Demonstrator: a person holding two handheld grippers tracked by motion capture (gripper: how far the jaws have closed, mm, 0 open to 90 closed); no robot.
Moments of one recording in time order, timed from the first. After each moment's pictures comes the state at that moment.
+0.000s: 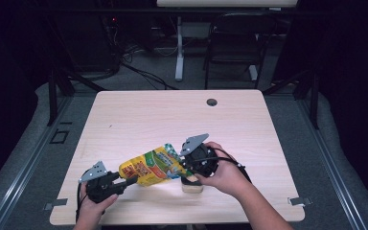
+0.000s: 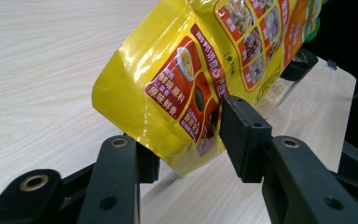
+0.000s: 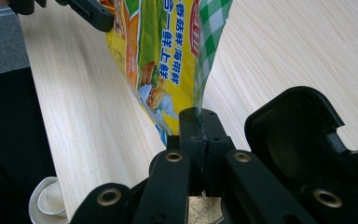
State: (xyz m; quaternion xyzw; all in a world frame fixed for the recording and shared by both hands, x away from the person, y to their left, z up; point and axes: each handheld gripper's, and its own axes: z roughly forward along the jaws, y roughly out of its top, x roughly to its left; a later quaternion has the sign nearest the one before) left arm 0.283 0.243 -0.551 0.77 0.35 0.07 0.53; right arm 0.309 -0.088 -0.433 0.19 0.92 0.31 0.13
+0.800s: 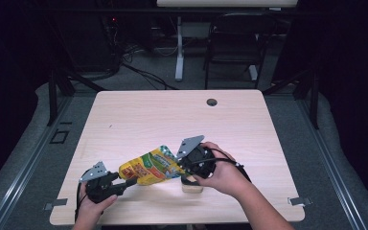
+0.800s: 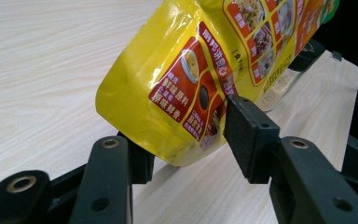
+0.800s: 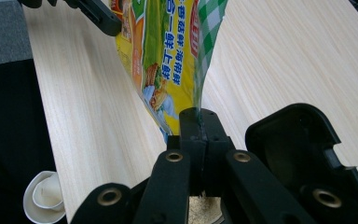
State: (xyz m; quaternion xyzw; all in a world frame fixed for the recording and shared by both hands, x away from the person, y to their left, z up) left arm 0.284 0.245 -0.553 0.77 0.35 0.09 0.53; right arm 0.302 -0.080 -0.423 0.16 0.93 0.30 0.15
